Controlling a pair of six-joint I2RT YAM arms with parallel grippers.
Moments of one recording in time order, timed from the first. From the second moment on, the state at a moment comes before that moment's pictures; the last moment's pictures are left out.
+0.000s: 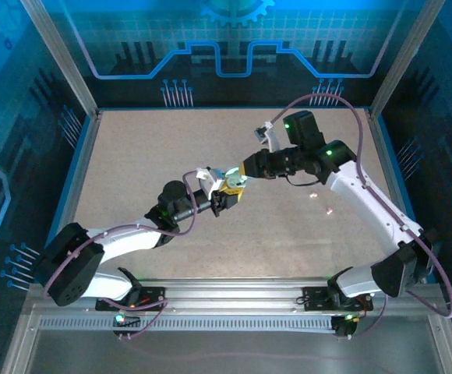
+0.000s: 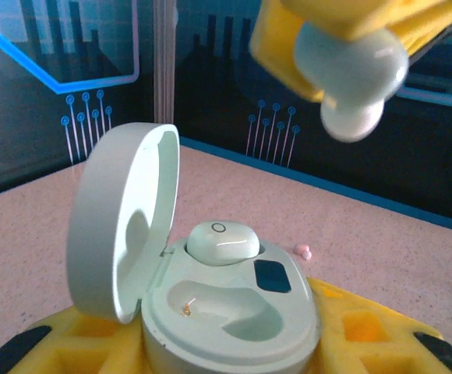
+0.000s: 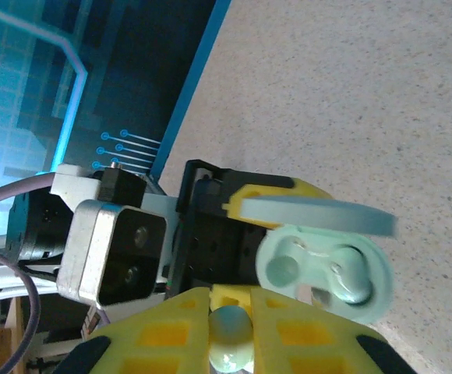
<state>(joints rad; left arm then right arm) -0.66 1.36 0.53 0.83 0.35 -0.09 0.50 1.42 1.44 -0.79 -0.71 0.47</state>
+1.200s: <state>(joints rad) -0.69 1.39 0.57 0.90 0.34 -0.14 0.58 1.45 1.46 -0.78 -0.57 0.43</state>
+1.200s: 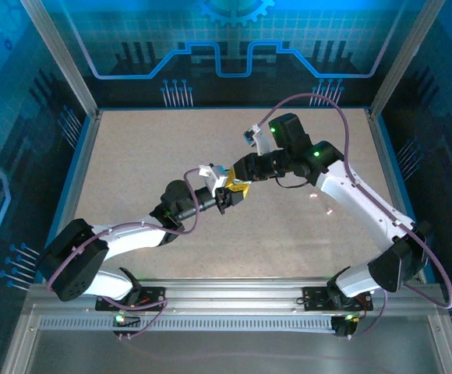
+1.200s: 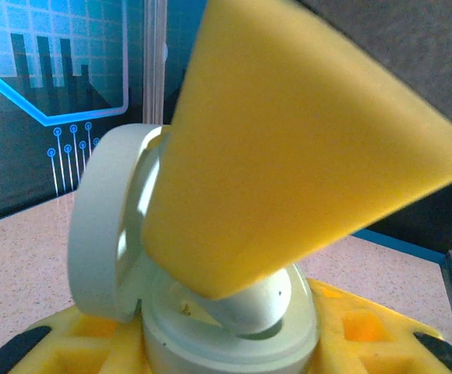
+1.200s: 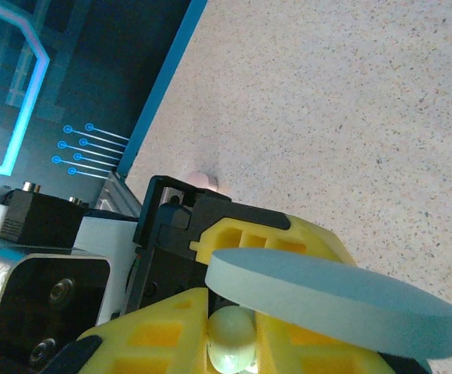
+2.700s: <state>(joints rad) -0.69 1.39 0.57 0.92 0.33 -0.14 0.60 1.42 1.57 -0.91 -0.47 0.39</state>
